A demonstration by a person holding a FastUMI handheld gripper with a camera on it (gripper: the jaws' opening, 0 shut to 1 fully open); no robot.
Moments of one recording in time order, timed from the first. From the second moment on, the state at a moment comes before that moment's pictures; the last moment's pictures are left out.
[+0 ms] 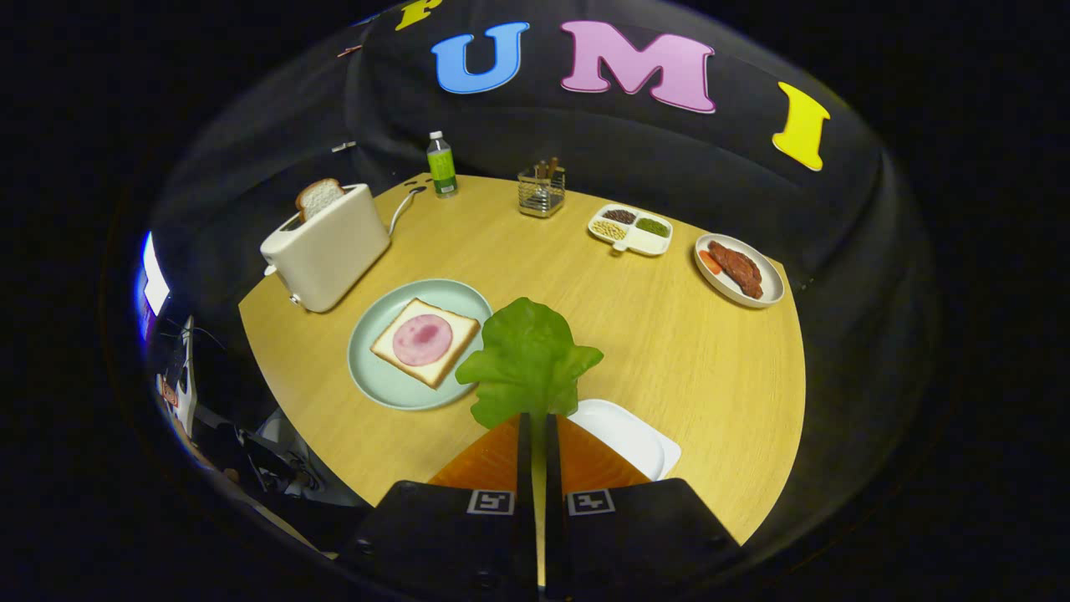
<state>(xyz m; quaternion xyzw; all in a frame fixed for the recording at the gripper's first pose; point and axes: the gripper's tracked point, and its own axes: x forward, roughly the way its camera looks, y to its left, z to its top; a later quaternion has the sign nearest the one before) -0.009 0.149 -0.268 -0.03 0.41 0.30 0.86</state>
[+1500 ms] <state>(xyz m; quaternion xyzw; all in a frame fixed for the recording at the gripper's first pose) 0.039 0.326 -0.245 -0.01 0.36 0.33 0.87</state>
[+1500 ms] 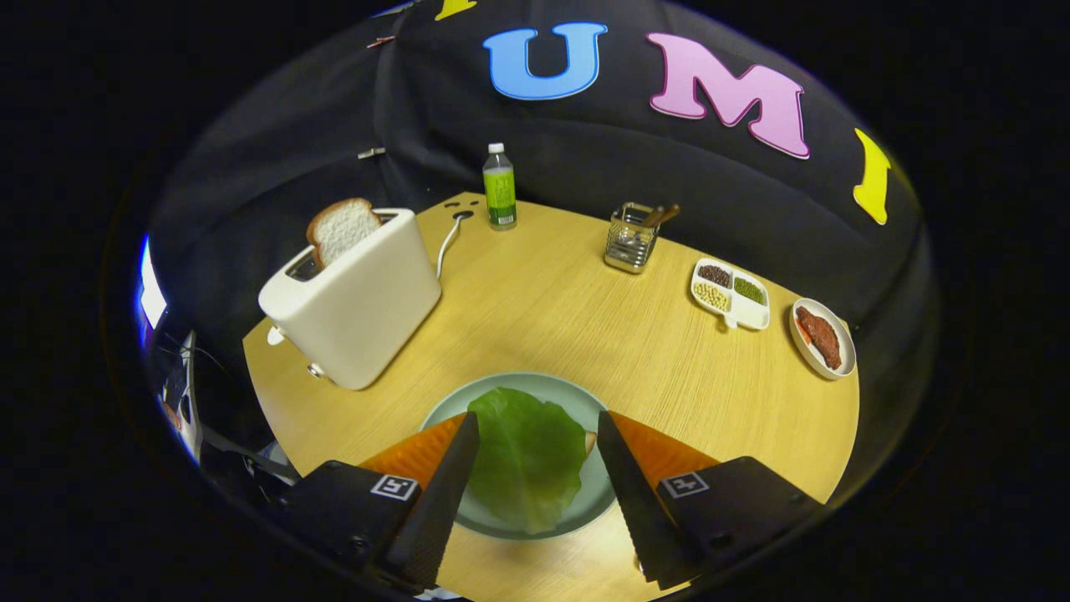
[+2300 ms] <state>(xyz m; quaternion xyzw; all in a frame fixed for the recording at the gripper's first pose) 0.039 0.485 -0.025 0.03 0.16 0.43 0.89</state>
